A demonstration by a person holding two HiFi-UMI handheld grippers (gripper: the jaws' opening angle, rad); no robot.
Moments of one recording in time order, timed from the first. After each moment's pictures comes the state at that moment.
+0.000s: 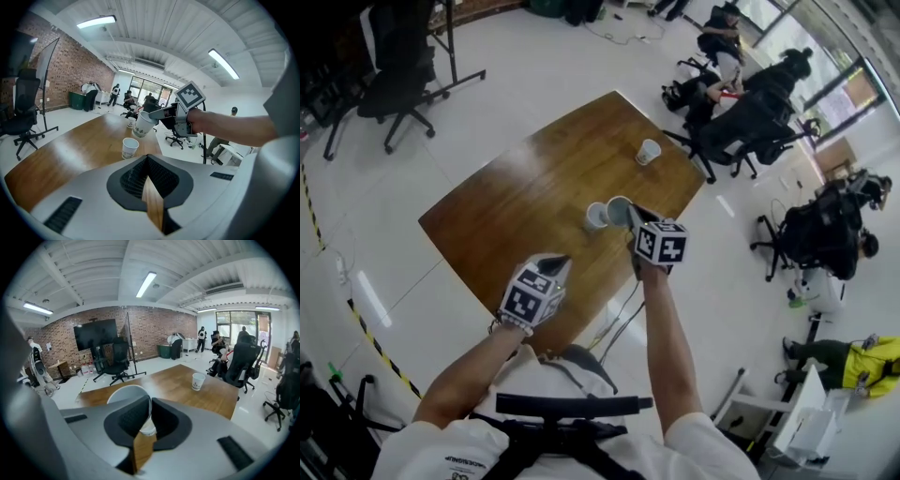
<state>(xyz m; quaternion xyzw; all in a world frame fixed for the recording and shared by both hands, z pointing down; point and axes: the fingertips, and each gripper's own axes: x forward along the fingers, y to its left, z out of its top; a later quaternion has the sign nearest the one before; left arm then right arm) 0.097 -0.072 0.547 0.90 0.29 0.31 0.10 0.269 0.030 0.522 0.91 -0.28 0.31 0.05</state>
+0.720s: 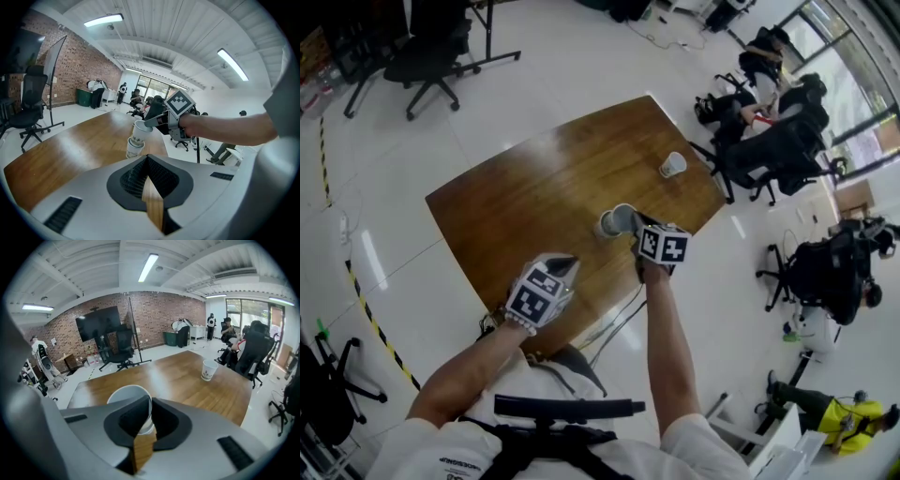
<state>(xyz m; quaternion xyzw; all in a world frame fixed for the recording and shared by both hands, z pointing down) 0.116 -0.071 0.562 0.90 0.25 0.32 0.12 0.303 0.010 0.584 0.87 -0.32 0.38 0.07</state>
